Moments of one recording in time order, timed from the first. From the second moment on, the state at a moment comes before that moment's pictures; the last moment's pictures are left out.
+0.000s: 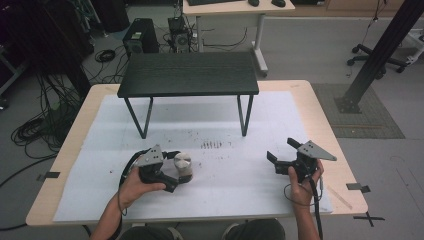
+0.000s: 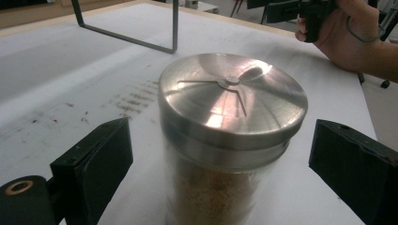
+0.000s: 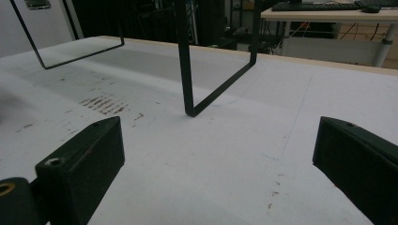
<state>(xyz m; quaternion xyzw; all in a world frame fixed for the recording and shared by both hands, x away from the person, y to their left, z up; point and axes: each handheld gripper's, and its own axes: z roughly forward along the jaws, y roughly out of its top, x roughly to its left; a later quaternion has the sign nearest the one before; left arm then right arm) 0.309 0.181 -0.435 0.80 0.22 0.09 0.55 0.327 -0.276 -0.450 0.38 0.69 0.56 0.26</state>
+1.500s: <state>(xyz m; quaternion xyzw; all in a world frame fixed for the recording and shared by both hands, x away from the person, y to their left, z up) 0.309 0.181 -0.438 0.80 0.23 0.10 0.55 0.327 -0.276 -0.450 0.38 0.69 0.55 0.26</state>
